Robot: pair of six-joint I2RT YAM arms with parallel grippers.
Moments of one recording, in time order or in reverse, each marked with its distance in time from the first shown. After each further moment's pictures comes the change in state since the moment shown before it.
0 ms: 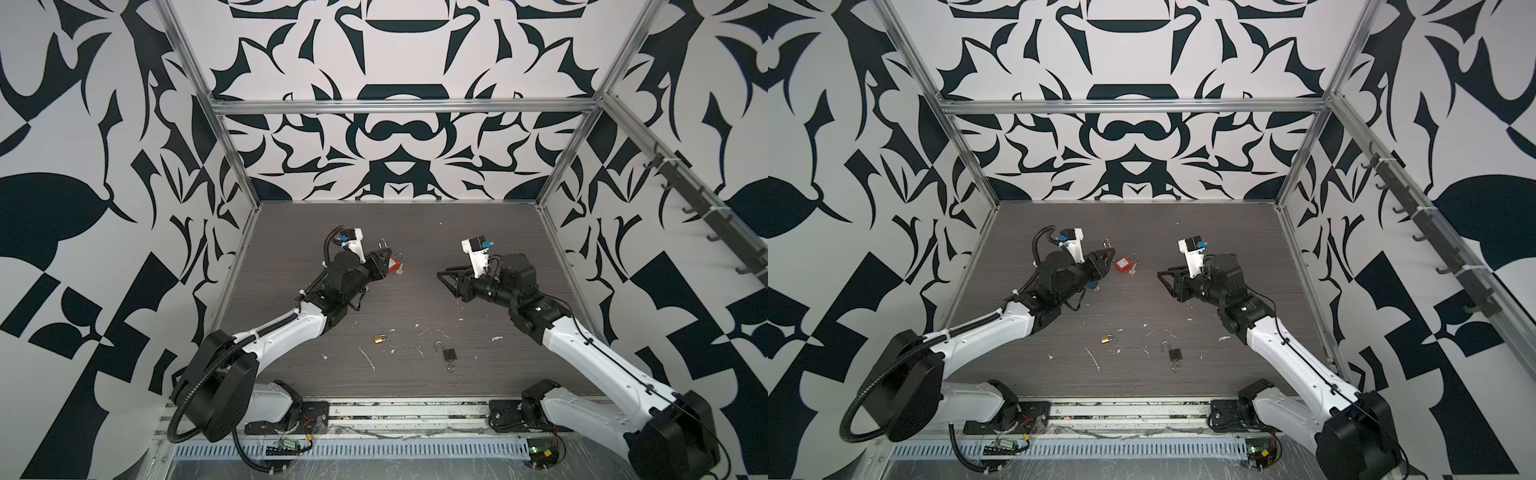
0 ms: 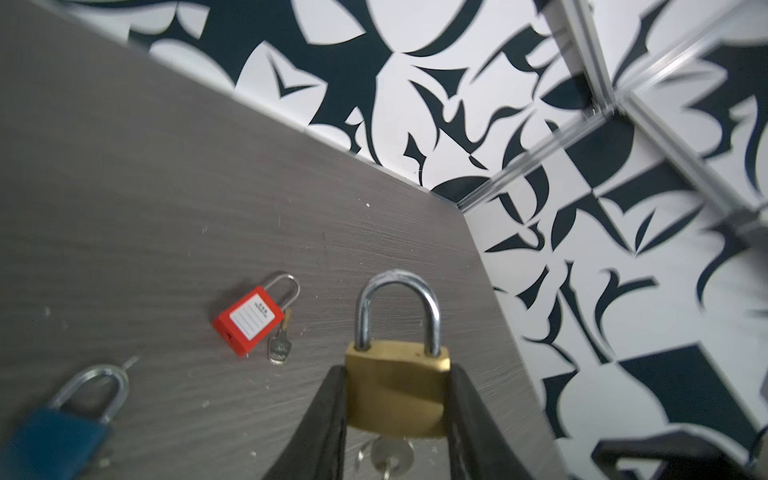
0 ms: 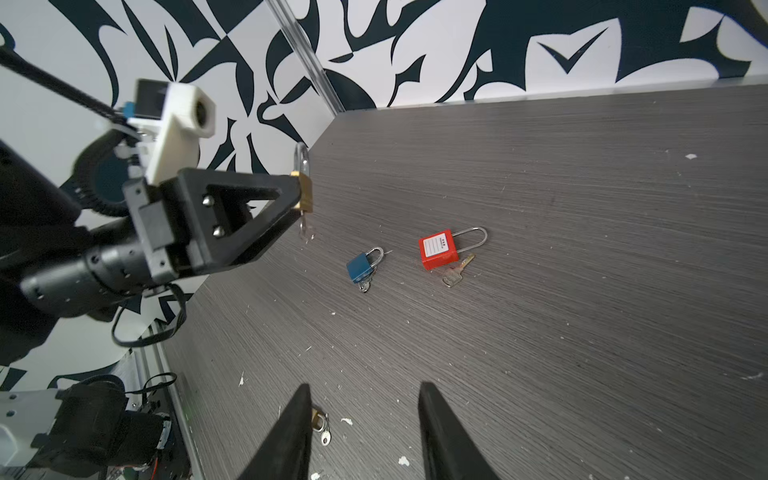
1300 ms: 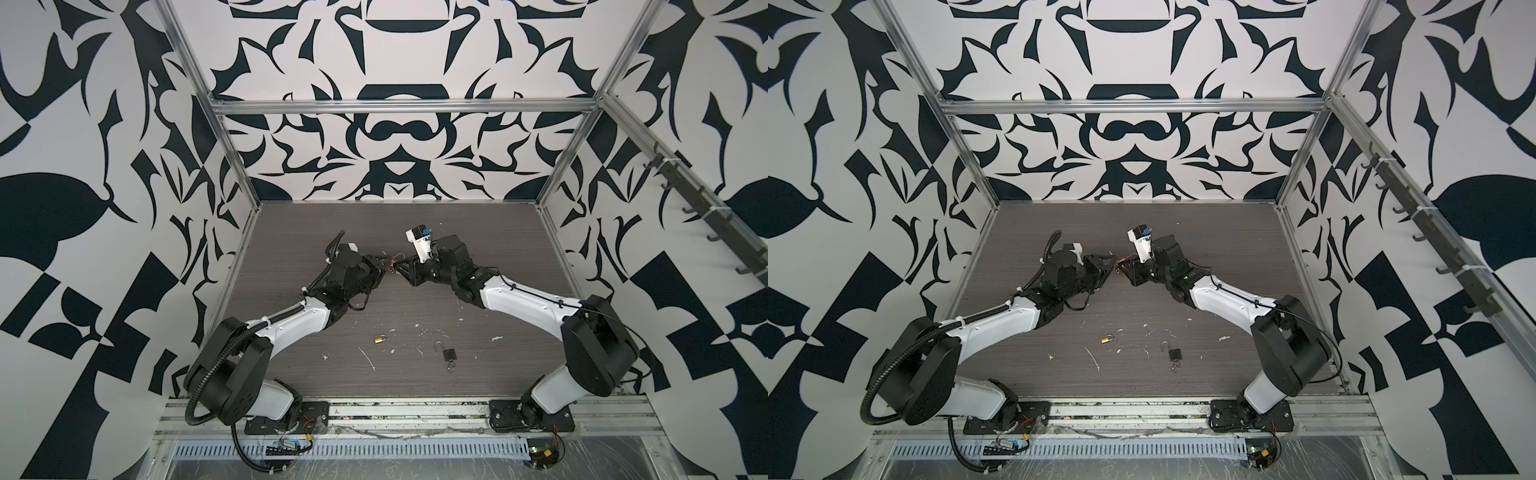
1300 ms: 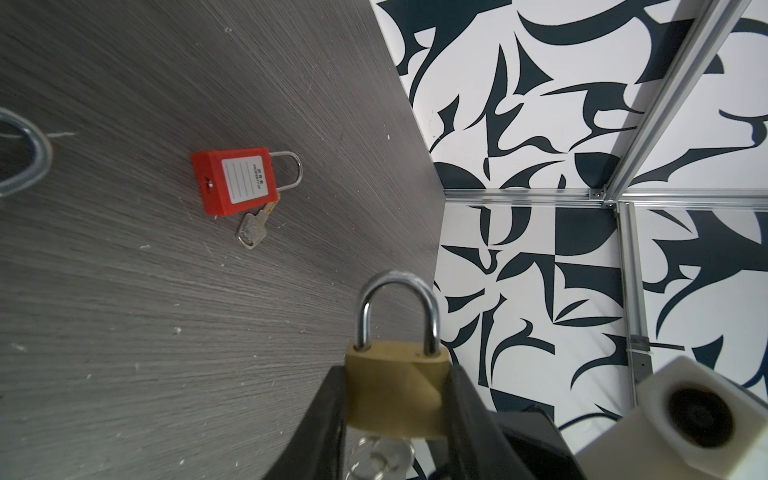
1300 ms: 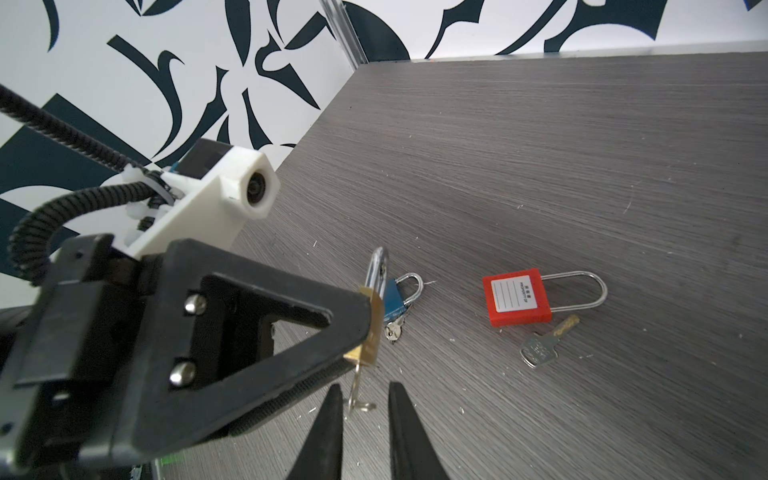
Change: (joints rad) left arm 0.022 0.065 0.004 -0.049 0.140 -0.442; right arm 0.205 0.544 0.306 0.164 0.099 0.020
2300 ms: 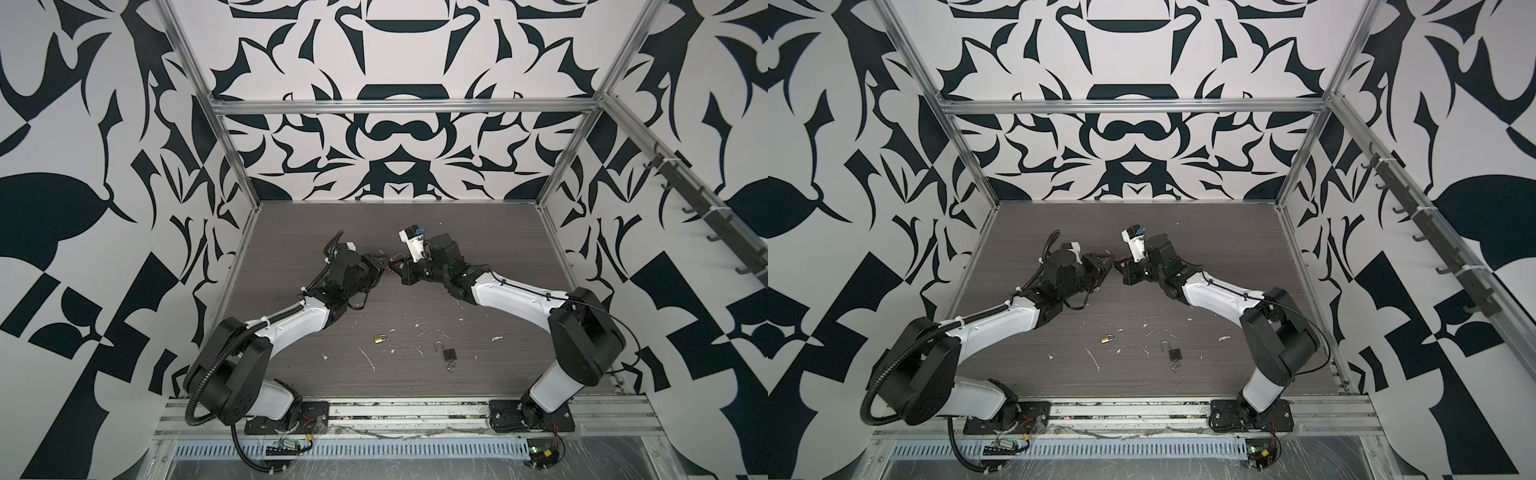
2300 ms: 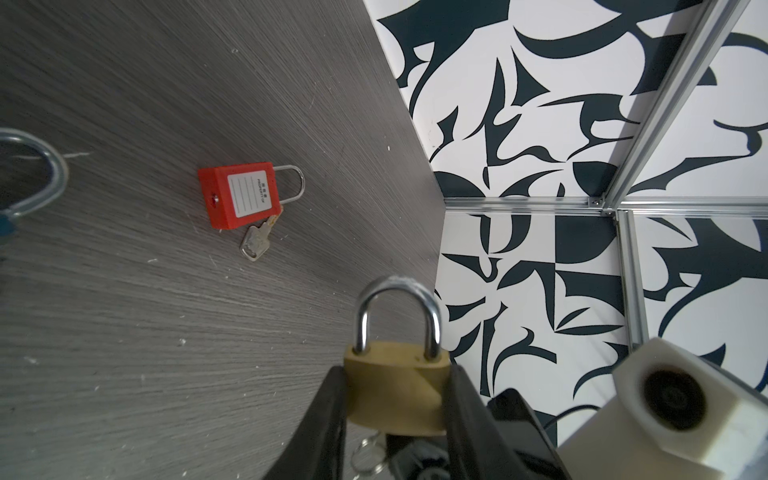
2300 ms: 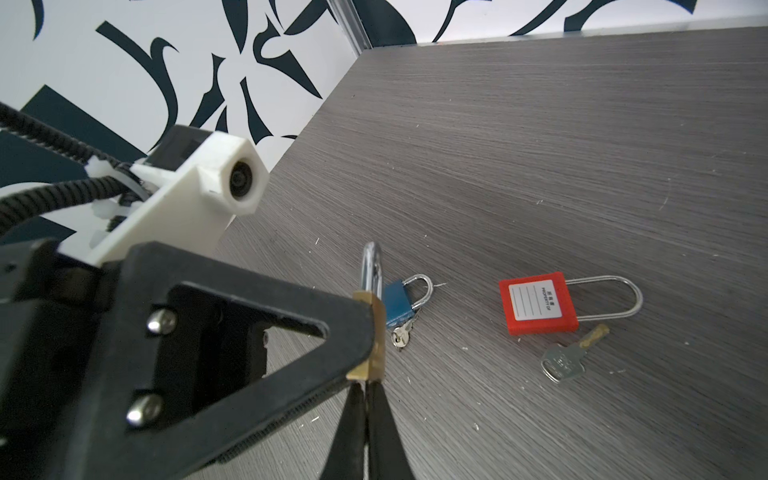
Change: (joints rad) left arm 0.002 -0.002 0.000 0.001 -0.015 0.007; right arm 0.016 0.064 0.045 -0.004 -0.003 0.020
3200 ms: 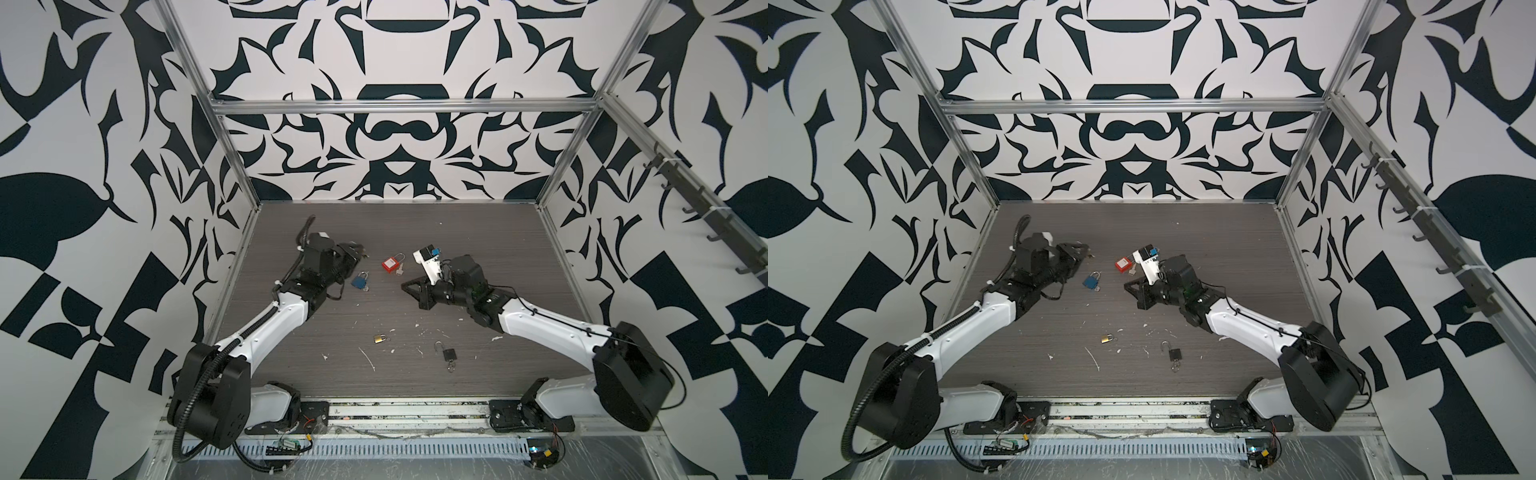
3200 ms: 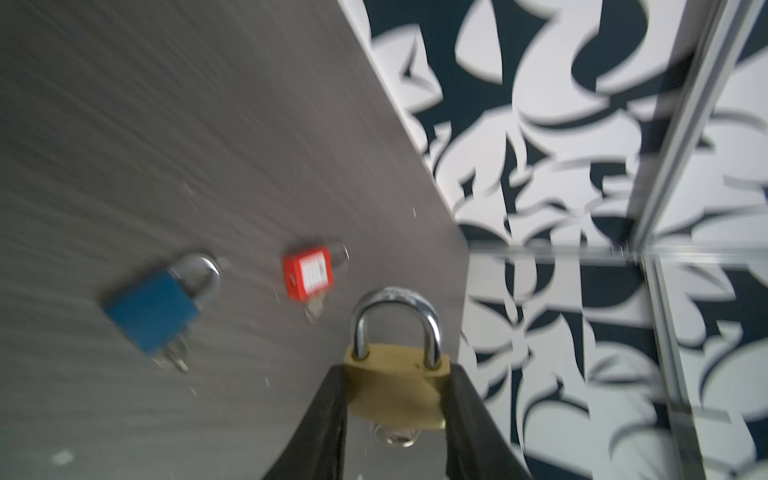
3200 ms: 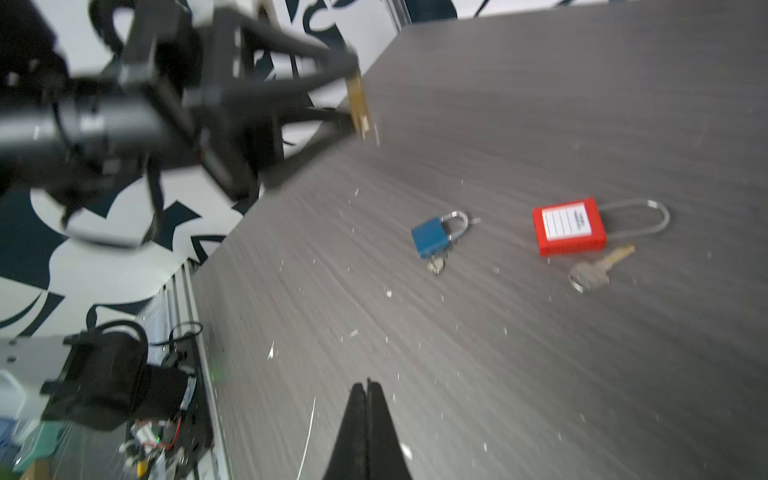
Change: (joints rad) left arm 0.248 -0.131 0.087 -0.291 -0.036 0.168; right arm 0.009 -0.314 -0.309 -0.007 -0.075 -0.015
